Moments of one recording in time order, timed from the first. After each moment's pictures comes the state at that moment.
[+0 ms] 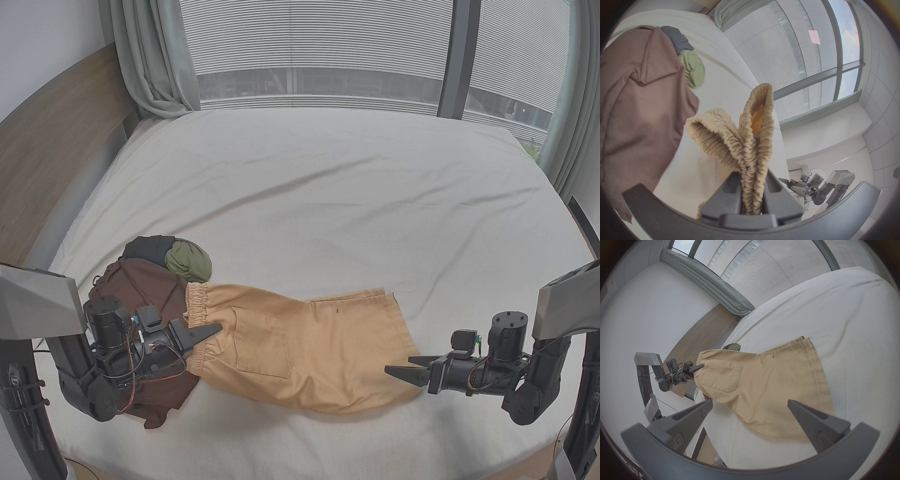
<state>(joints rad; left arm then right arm) -0.17 2.19 -0.36 -1.55 -0.60 -0.81 0.31 2.22 -0.24 -1.54 0.55 0.36</state>
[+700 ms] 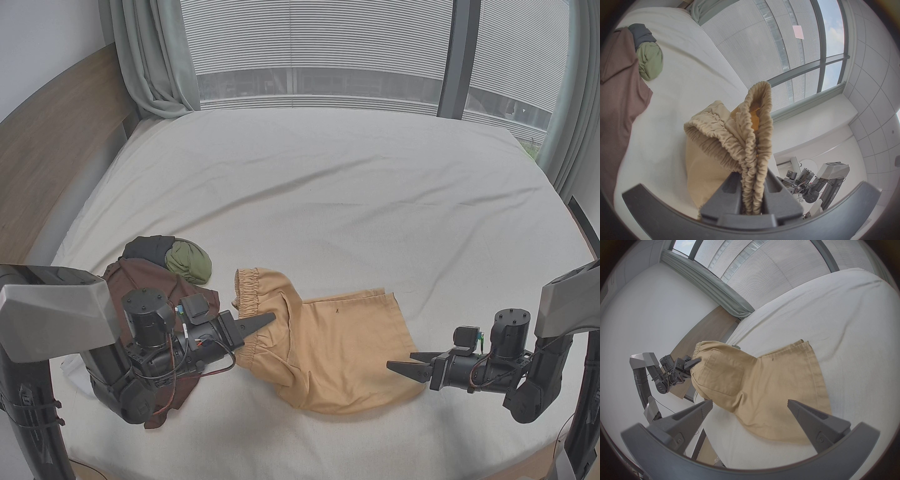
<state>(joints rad) -0.39 2.20 -0.51 -1.55 -0.51 -0.84 0.30 2.21 -0.25 -1.54 0.55 0.36</state>
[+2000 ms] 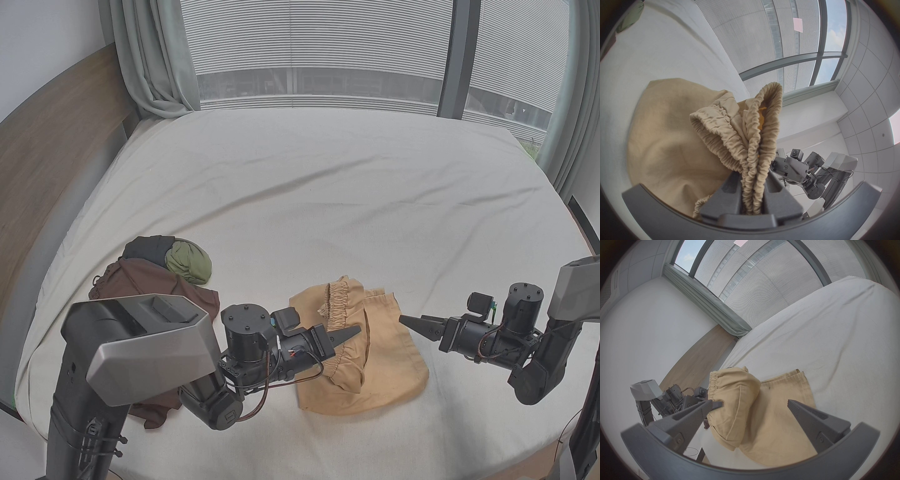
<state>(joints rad) -0.64 2.47 -0.91 -1.48 -0.44 -0.95 0.24 2.14 -0.36 -1.54 0.52 0.47</state>
